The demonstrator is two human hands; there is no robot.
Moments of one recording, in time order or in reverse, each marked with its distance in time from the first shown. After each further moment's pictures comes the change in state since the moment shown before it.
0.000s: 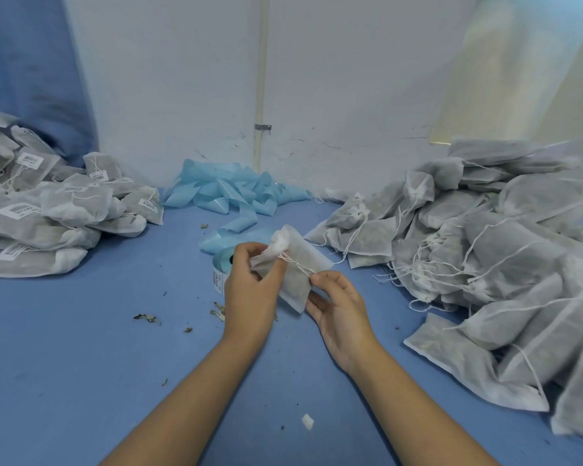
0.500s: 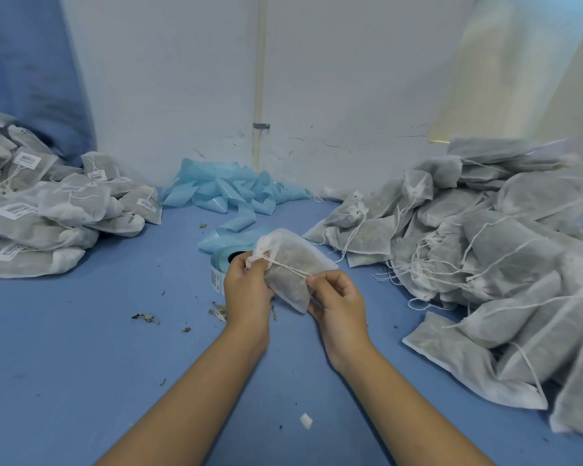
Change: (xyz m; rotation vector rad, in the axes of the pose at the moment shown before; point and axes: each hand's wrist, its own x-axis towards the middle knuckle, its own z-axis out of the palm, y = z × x) left_hand 0.003 0.005 0.009 -0.368 0.071 -0.389; right_hand -0.002 0.005 0.000 -0.232 0.102 -0.123
